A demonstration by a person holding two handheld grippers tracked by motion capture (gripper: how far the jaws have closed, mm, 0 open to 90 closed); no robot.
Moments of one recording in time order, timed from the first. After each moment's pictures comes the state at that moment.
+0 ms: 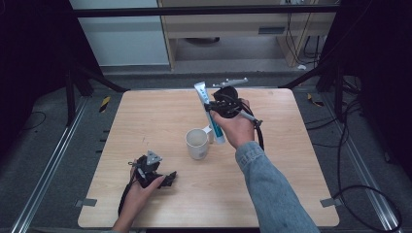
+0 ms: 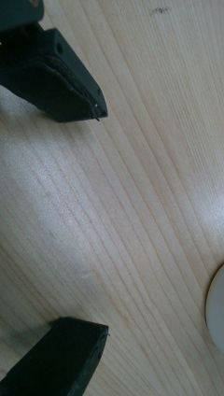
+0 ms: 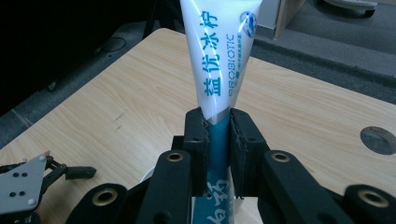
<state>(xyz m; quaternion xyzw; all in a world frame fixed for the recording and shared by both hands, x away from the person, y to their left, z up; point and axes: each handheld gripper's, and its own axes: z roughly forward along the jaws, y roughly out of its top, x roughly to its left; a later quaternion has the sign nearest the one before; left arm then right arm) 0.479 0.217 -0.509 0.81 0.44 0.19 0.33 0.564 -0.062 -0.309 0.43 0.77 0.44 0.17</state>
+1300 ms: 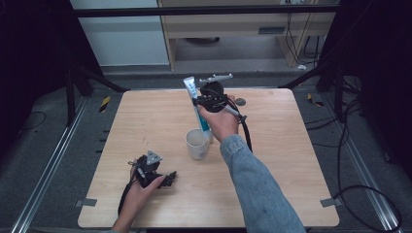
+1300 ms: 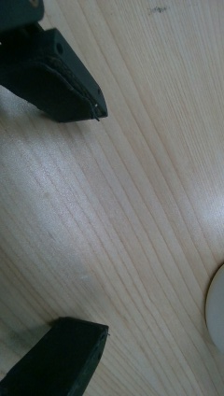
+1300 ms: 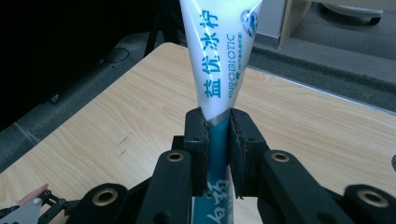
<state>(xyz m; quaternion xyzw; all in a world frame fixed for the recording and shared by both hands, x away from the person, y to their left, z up) 0.480 0.217 -0.509 0.81 0.44 0.19 0.34 0.587 -0.027 -0.314 0.43 0.76 0.45 0.17</state>
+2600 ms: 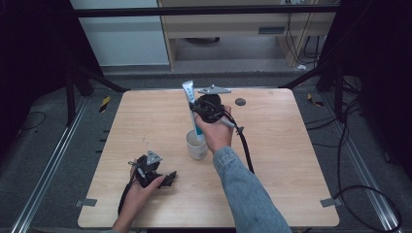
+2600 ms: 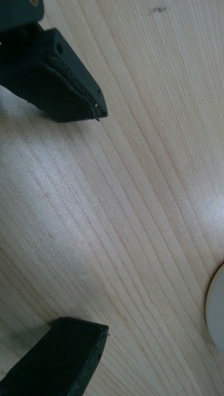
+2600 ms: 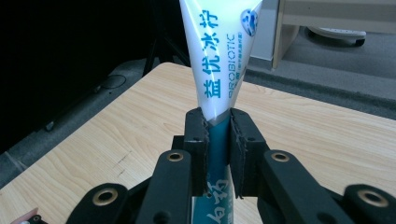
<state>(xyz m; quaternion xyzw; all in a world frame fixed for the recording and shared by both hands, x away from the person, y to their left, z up) 0.480 0.217 -0.509 0.81 0.44 0.19 0.34 0.573 -0.017 -0.343 0.43 0.72 0.50 0.20</state>
